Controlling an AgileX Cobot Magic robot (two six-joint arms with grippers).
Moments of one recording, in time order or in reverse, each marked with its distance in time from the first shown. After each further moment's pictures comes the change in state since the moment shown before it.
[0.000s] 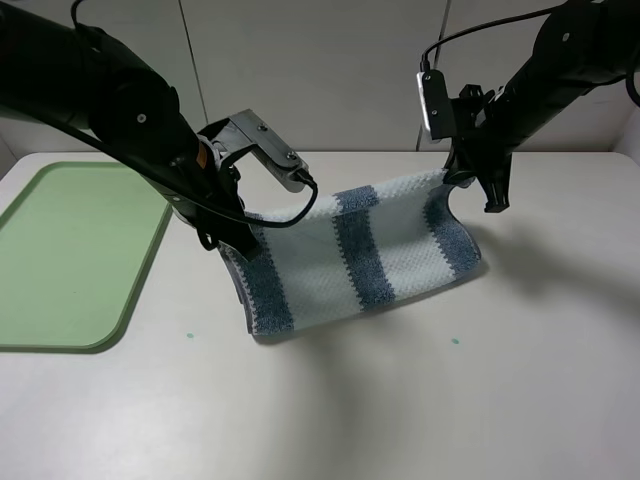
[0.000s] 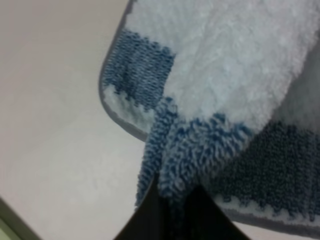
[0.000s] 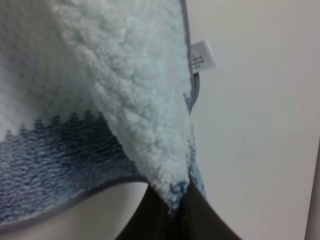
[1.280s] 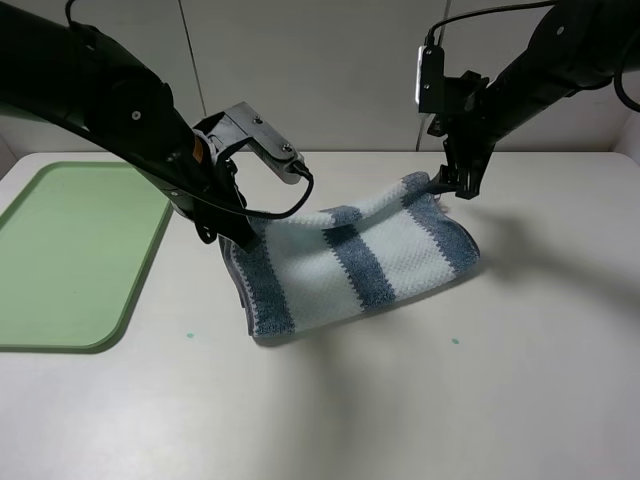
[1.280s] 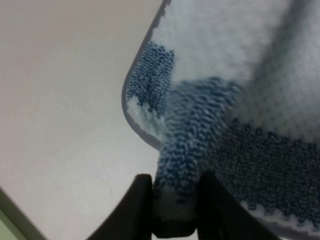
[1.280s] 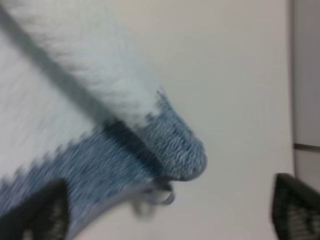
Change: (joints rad) left arm 0.012 0.000 0.000 0.004 -0.032 -0.001; right arm 0.000 0.026 -0.028 0.193 -0.107 0.038
